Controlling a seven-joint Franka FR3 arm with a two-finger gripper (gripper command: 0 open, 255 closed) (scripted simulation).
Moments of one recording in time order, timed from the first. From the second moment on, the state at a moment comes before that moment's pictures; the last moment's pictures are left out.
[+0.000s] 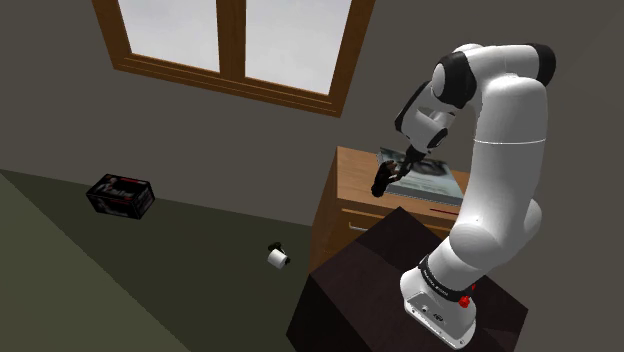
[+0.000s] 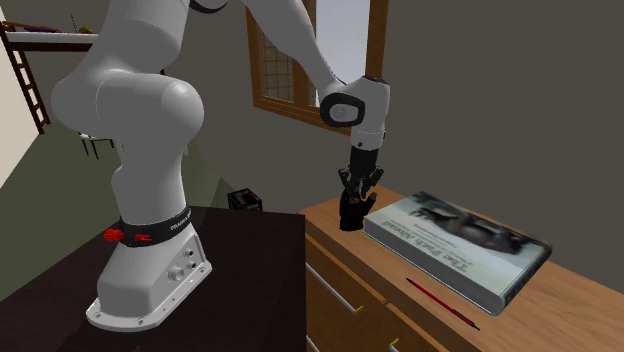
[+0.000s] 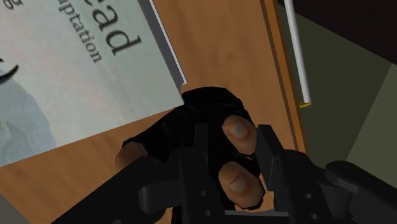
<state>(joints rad) -0.13 0.53 -0.69 -2.22 0.80 2.51 -1.86</state>
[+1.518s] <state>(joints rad) -0.01 0.36 -0.86 -2.25 0.59 2.42 -1.71</state>
